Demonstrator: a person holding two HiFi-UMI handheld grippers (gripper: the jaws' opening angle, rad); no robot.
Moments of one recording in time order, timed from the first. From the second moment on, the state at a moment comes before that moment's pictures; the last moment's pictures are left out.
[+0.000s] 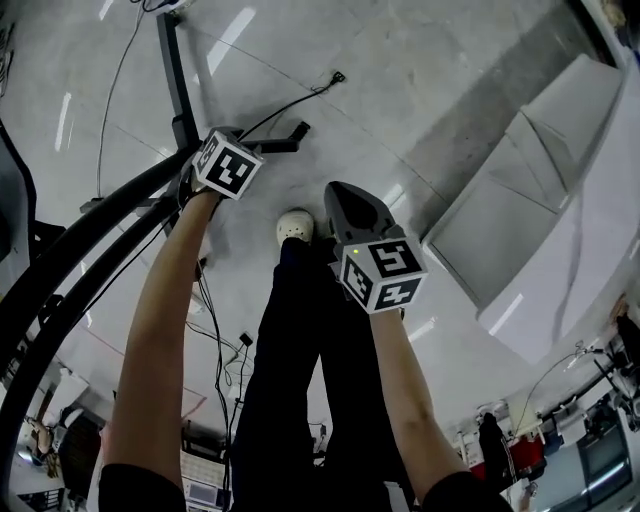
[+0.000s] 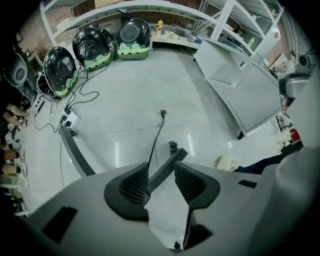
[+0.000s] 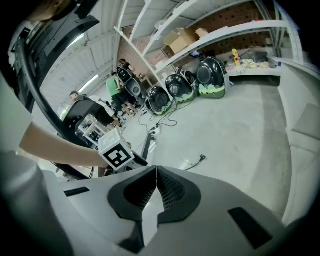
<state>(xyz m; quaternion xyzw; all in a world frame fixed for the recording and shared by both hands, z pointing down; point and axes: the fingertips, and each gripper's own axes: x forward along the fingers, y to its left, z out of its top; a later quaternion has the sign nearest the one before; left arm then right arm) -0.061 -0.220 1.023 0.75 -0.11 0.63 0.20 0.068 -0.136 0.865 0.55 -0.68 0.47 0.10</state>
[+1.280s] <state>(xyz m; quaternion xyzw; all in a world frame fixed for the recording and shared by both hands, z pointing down) -0.089 -0.242 1.205 0.63 0.00 0.77 0.11 0.095 -0.221 0.919 0.57 -0.68 0.45 -0.01</state>
